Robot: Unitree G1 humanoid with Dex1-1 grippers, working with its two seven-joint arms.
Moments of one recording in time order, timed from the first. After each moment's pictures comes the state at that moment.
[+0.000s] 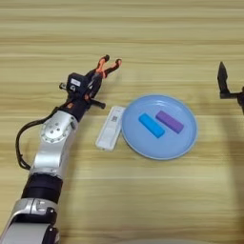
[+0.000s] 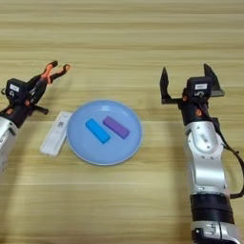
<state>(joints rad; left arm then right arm) -0.31 0.16 0.03 0.36 -0.12 -0.20 -0.34 -0.22 -0.22 -0.18 0.12 0.08 -0.24 0.10</state>
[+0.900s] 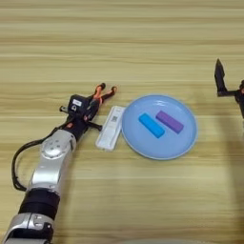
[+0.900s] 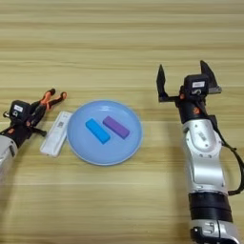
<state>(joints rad) -0.21 0.17 0.02 0.41 -0.08 -0.13 -0.32 -0.23 -0.21 -0.16 0.11 0.09 -0.25 0.11</state>
